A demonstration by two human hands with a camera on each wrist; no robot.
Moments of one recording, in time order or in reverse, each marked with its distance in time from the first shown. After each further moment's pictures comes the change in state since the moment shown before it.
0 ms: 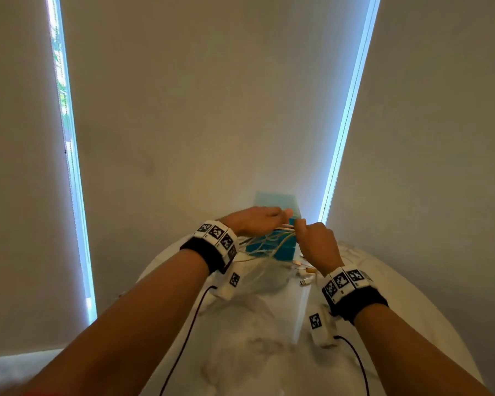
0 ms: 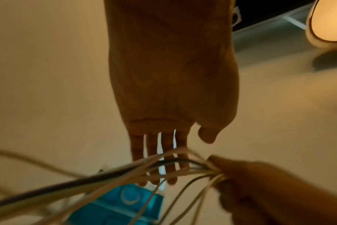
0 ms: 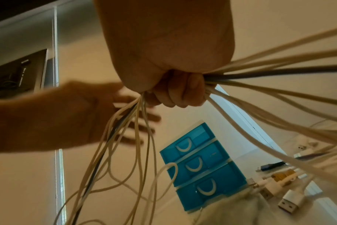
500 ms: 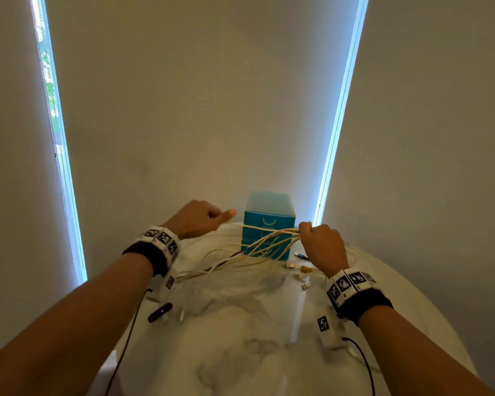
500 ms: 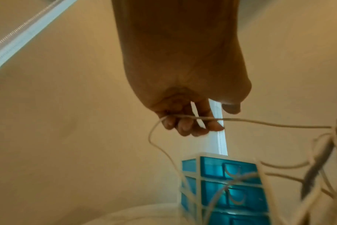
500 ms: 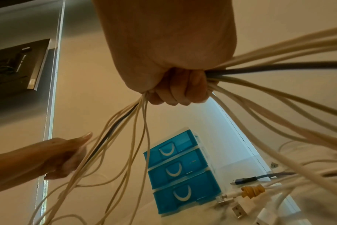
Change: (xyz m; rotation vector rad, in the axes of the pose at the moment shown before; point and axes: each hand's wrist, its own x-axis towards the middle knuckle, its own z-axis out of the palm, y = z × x) left_hand -0.034 -0.108 -0.032 0.187 0.315 -0.100; right_hand -0.015 0.024 0.006 -0.148 -0.022 0.009
